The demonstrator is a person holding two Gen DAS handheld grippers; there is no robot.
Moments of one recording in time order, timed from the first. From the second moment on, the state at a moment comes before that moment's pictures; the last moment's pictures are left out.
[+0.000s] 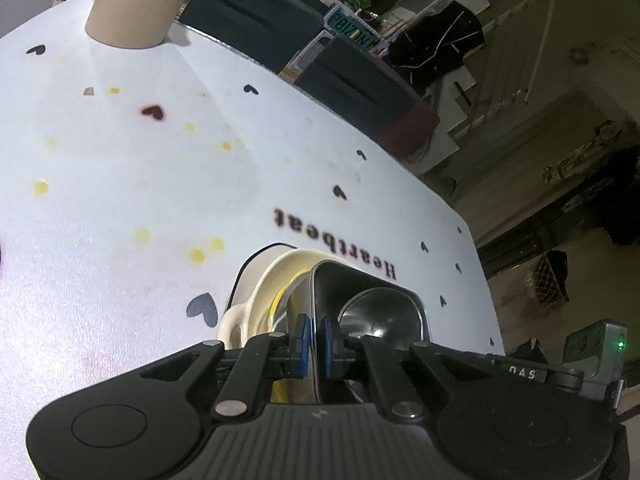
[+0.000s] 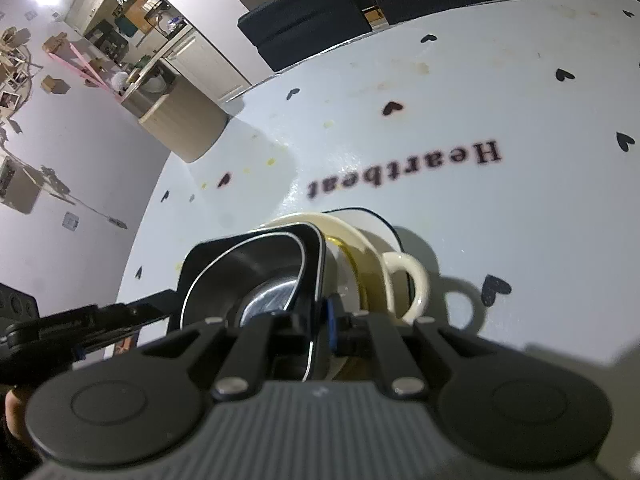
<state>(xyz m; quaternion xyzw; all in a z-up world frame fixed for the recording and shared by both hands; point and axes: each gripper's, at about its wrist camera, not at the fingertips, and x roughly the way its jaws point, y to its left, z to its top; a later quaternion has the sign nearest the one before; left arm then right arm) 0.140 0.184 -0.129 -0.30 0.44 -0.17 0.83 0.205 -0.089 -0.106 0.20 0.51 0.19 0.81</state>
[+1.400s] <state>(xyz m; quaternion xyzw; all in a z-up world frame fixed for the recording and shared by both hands) 0.126 0.186 -0.101 -0.22 0.43 -0.11 0.87 0.188 -0.094 -0.077 0.11 0.46 0.16 0.87</state>
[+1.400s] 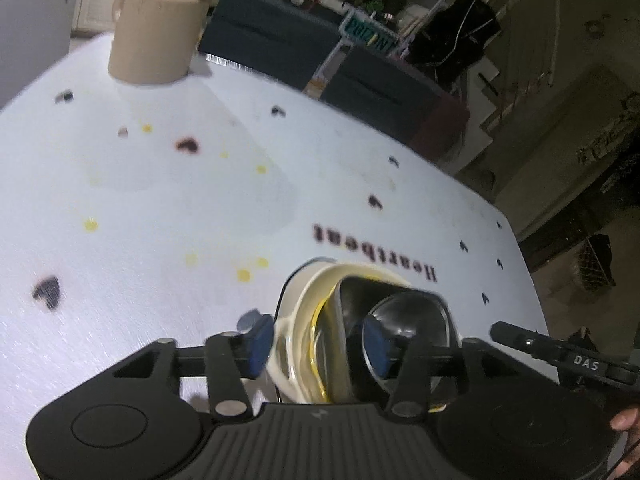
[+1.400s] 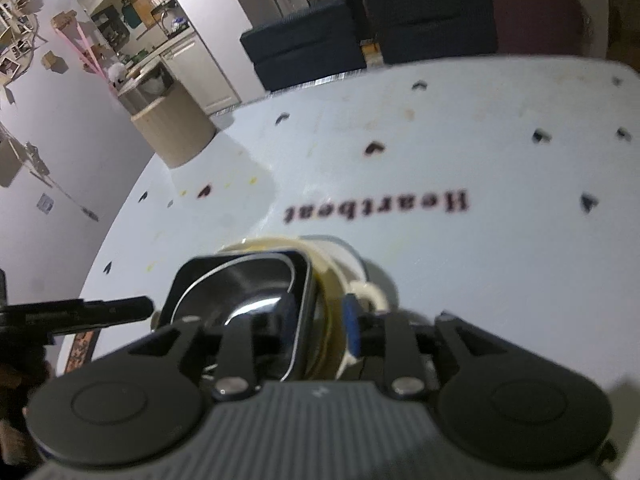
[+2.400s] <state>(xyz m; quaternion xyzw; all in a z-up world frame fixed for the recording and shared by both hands) -0.003 0.134 -0.032 -0.03 0.26 -0.03 0.96 0.053 -0.098 -0.021 0.04 0.23 0.09 0.97</state>
